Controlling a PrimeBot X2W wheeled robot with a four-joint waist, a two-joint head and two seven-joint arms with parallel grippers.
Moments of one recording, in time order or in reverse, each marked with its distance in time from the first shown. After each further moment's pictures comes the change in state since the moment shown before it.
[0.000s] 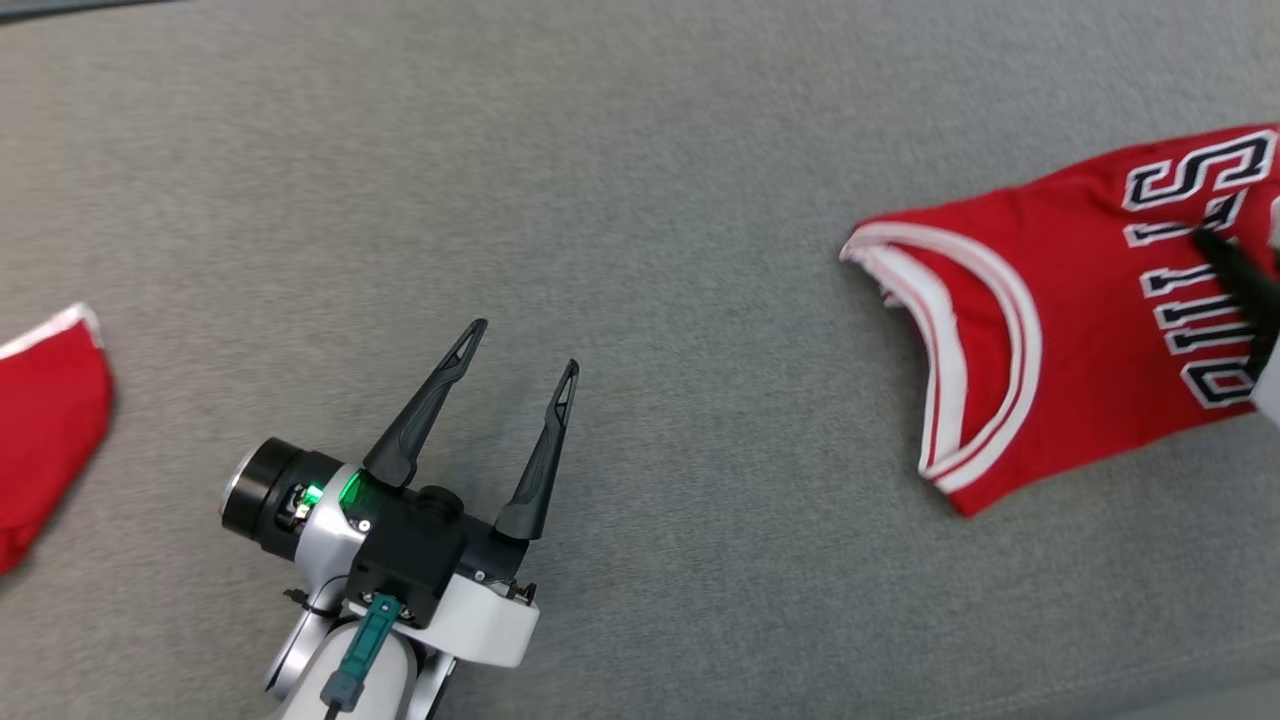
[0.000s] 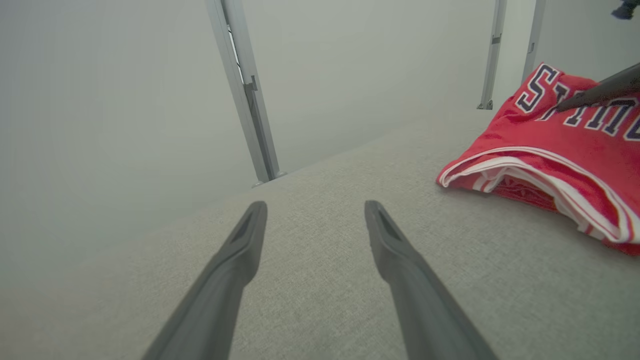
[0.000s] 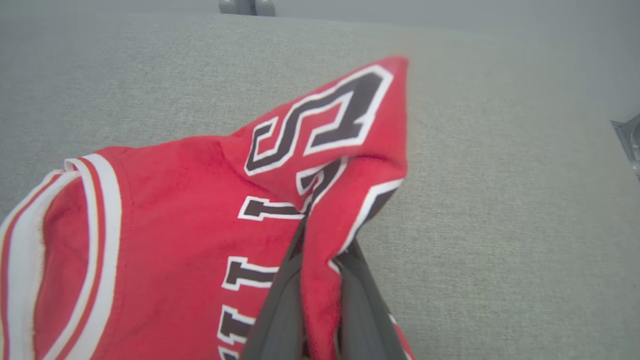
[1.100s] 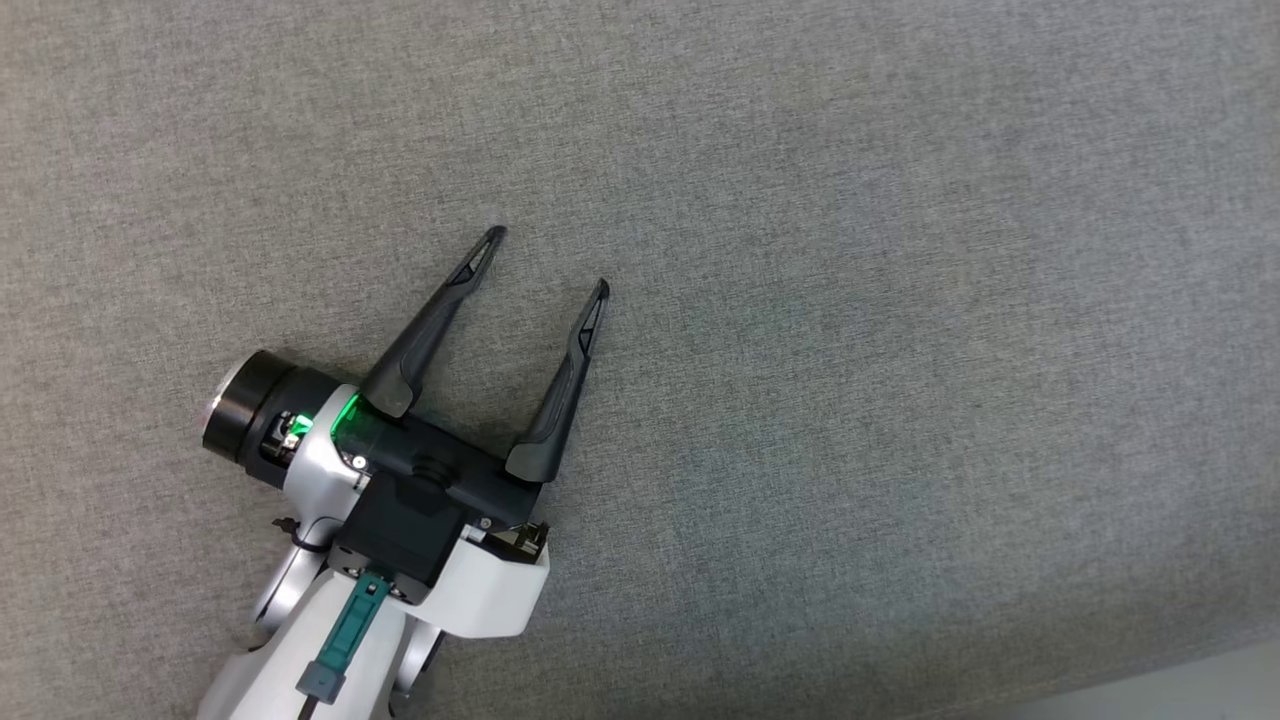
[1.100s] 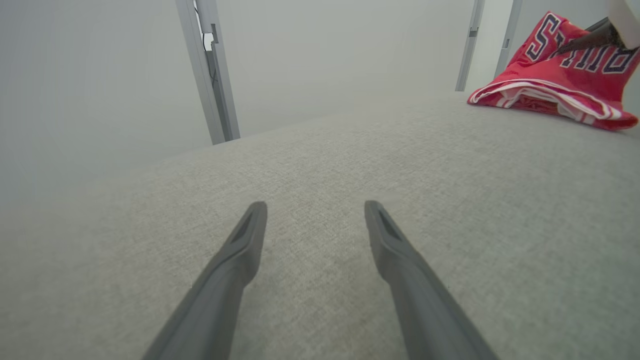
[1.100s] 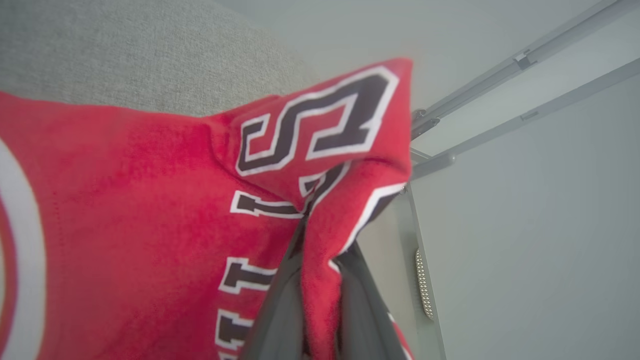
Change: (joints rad) left arm -0.132 0.080 -0.085 -0.076 -0.037 0.070 -0.012; right arm -0.366 -0.136 -0.154 0.420 -0.439 0.000 -0.132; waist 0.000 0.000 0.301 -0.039
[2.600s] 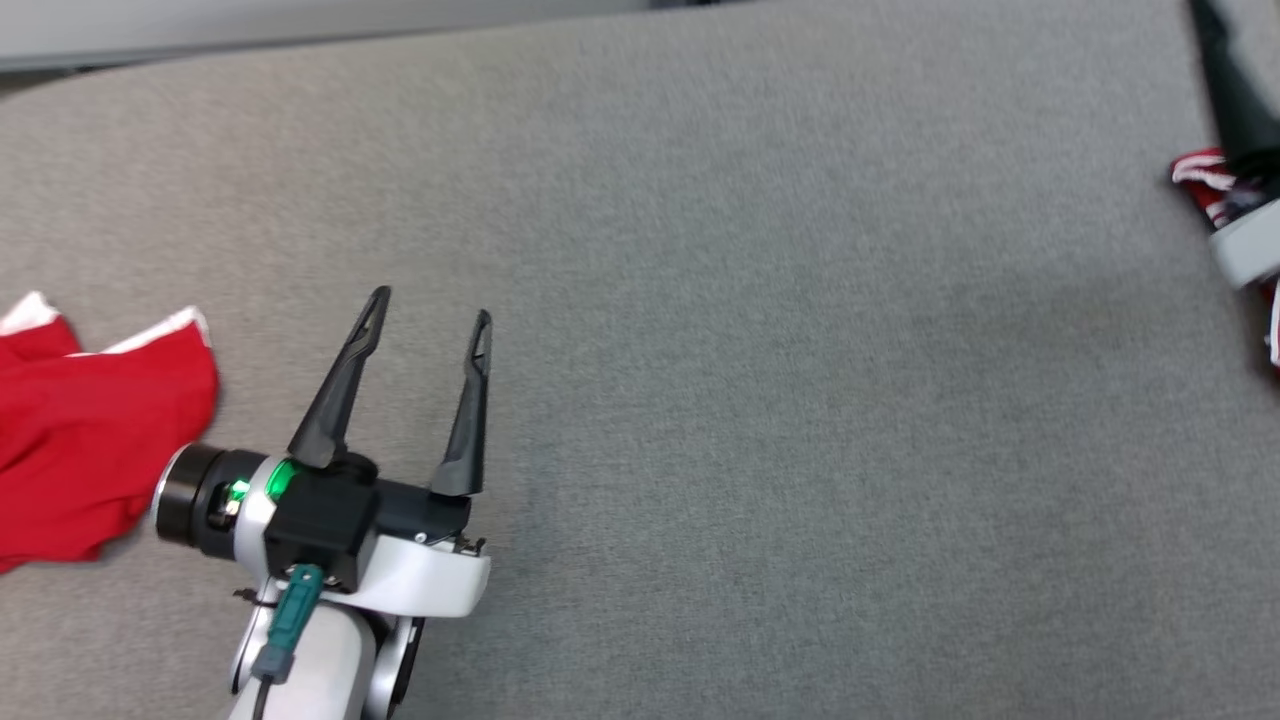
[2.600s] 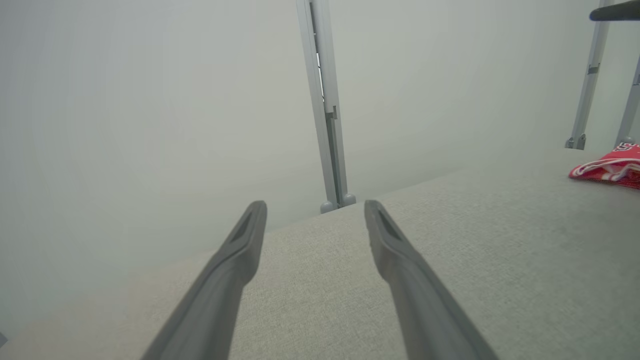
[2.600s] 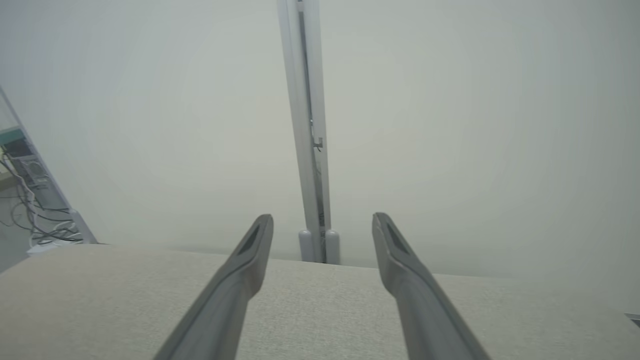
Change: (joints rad) left arm 0.099 -0.063 0.119 0.087 -0.057 0.044 0.010; right arm 0.227 0.285 -0.031 -0.488 0.289 0.000 -0.080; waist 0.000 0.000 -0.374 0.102
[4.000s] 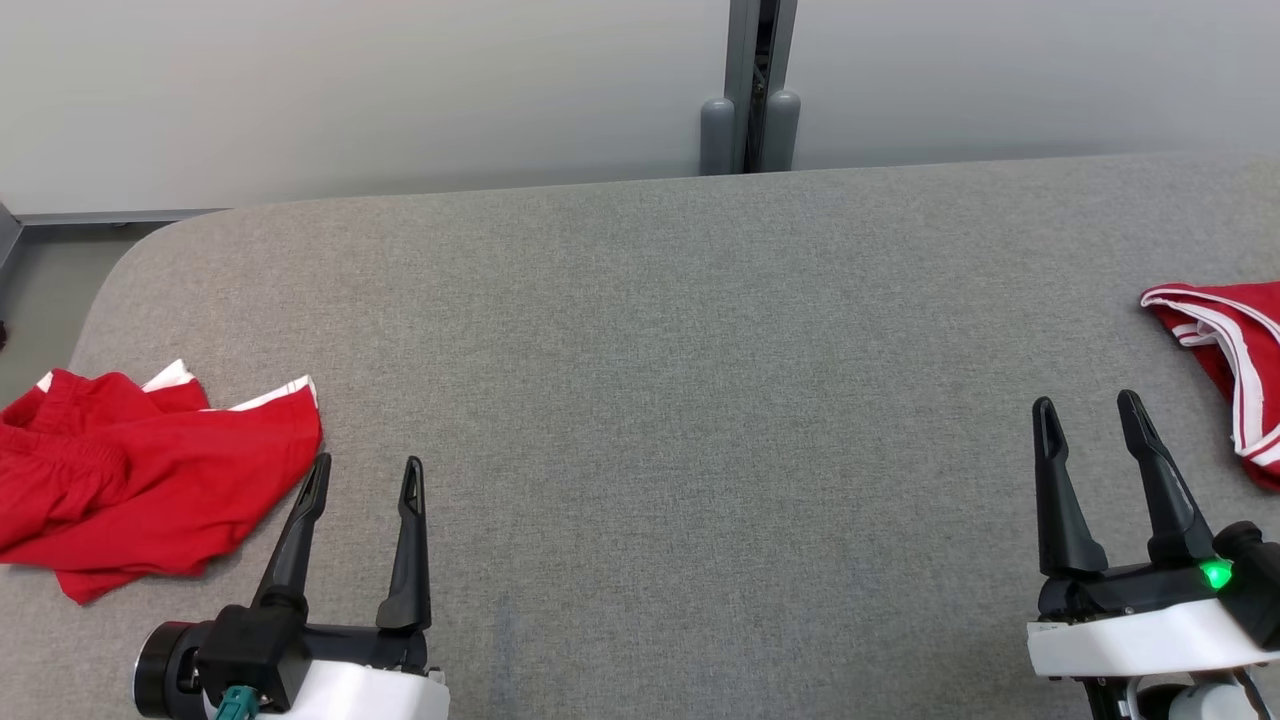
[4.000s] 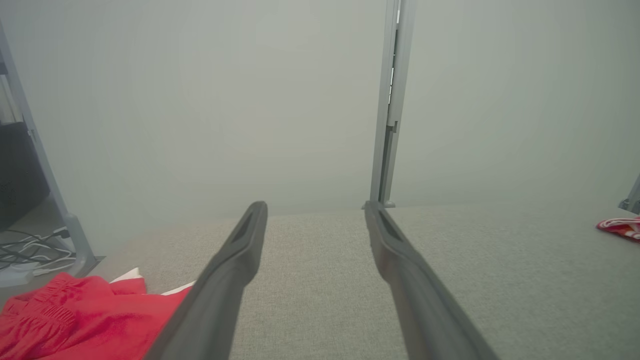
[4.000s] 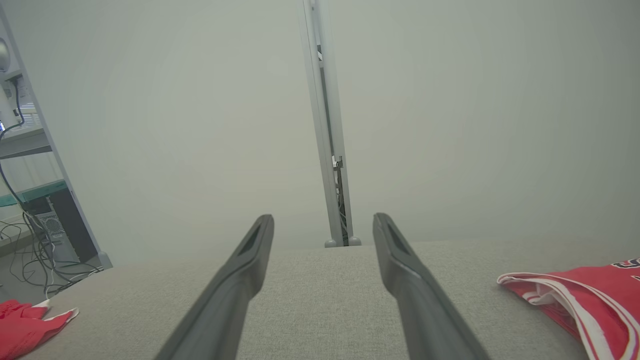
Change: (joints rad) left arm 0.273 -0.094 0.193 -0.009 -0.081 -0.074 0.000; right arm 0.802 0.548 -0.394 -0.391 -0.504 0.000 -0.222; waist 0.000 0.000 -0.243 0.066
